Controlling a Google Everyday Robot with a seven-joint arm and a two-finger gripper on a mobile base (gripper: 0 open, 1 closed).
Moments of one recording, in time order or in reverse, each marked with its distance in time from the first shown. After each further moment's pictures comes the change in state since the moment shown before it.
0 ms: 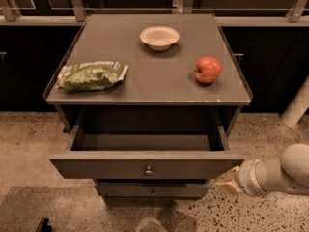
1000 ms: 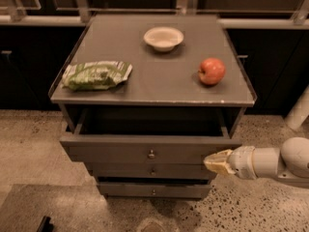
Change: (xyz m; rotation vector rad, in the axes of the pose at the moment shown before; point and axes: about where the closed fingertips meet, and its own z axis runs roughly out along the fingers) arm -0.069 -0.026 0.015 -0.066 -0.287 -0.027
